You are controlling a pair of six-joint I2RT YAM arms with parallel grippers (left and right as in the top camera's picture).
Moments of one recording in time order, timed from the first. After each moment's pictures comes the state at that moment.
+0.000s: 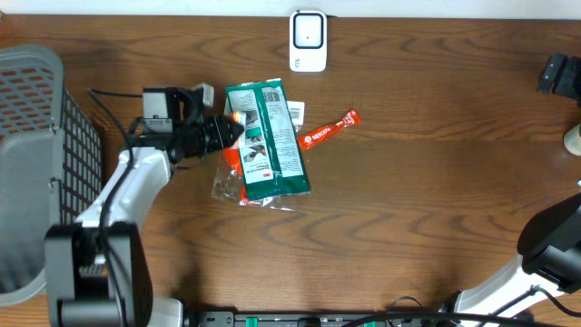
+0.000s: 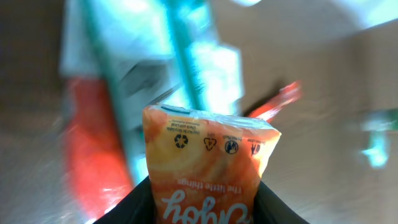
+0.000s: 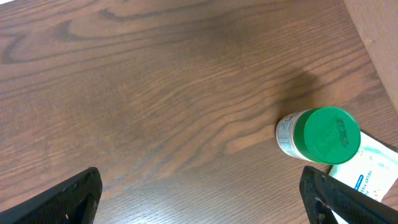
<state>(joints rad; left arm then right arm) 0.01 1.63 0.97 -0.16 0.70 -0.27 -0.50 1.94 1.92 -0.96 -0.07 -0.12</state>
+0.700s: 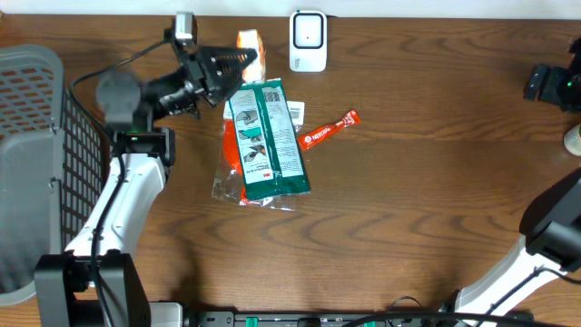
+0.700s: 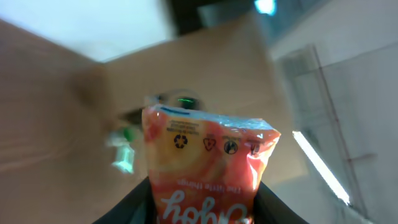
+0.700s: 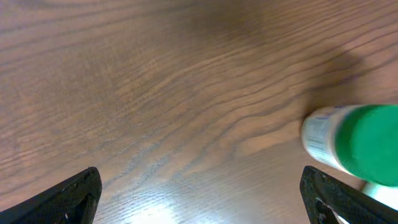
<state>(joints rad) -0.01 1.54 0.99 1.13 1.21 -1.67 -0.50 2.09 1.92 -0.93 -0.09 -0.12</state>
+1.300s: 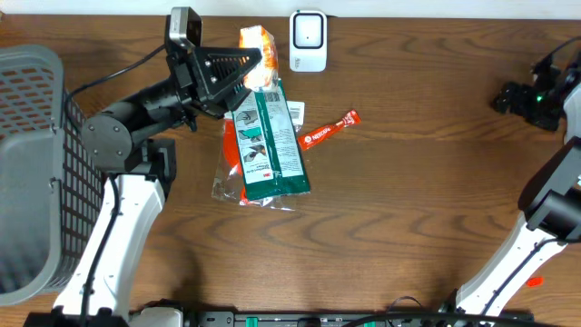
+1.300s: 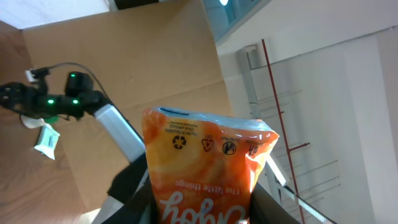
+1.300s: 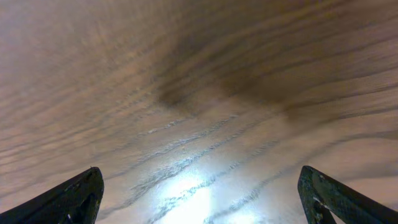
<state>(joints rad) -0.06 1.36 1.00 1.22 1.15 -2.02 -0.50 2.32 1.92 -0.88 -0.25 -0.13</state>
